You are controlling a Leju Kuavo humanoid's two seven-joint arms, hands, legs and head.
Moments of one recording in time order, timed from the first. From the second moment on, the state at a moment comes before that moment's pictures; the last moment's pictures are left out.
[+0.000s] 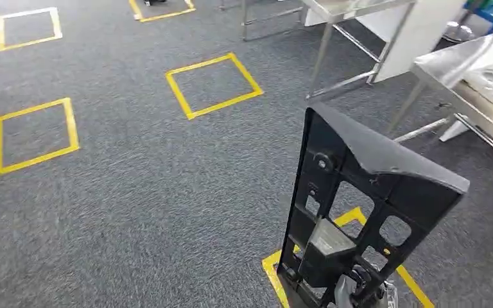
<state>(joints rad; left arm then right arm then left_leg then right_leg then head) 0.01 -0.06 1.12 -0.25 -0.98 -0.06 -0.45 0.47 0.09 0.27 -2.02 0.07 -0.26 -0.57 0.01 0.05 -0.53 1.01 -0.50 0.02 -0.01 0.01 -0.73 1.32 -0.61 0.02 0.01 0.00</state>
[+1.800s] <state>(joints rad) 0.01 -0.06 1.17 -0.25 -1.07 -0.07 -0.46 0.49 0.08 0.28 -2.04 0.10 -0.29 -0.56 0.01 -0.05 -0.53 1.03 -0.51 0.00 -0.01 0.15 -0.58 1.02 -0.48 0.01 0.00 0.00</state>
